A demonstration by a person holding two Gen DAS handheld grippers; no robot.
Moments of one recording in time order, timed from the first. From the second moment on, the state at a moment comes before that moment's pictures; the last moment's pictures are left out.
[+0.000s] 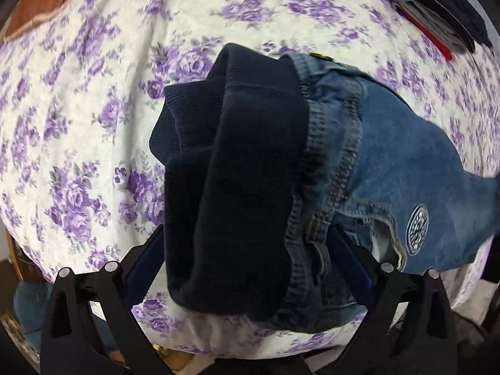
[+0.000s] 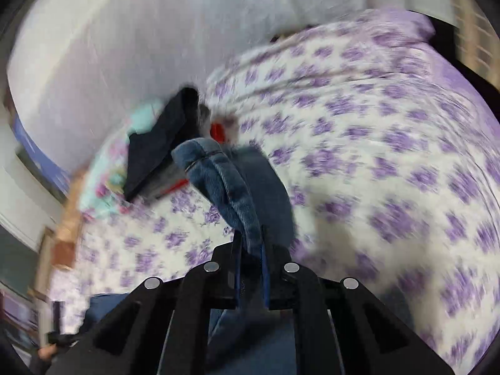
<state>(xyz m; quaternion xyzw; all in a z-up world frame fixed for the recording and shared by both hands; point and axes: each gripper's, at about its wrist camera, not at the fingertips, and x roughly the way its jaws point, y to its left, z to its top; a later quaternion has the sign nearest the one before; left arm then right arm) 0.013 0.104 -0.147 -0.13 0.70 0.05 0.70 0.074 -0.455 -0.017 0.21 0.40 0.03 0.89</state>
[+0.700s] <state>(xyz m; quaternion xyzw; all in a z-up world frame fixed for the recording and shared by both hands) 0.033 0.100 -0.128 -0.13 0.68 0.07 0.72 -0.021 -0.544 -0.110 0.21 0.50 -0.20 0.82</state>
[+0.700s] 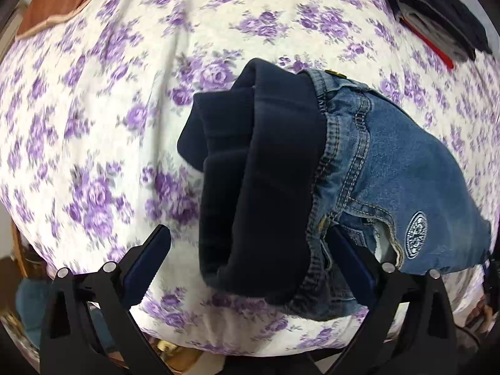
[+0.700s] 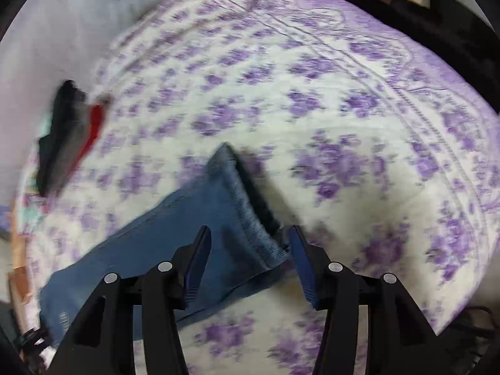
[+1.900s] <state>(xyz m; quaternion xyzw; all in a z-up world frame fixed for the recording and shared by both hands) 0.014 0.101 -0.128 -0.17 0.63 0.09 0.75 0.049 -0.330 -0.161 0.00 0.64 0.20 0.74</state>
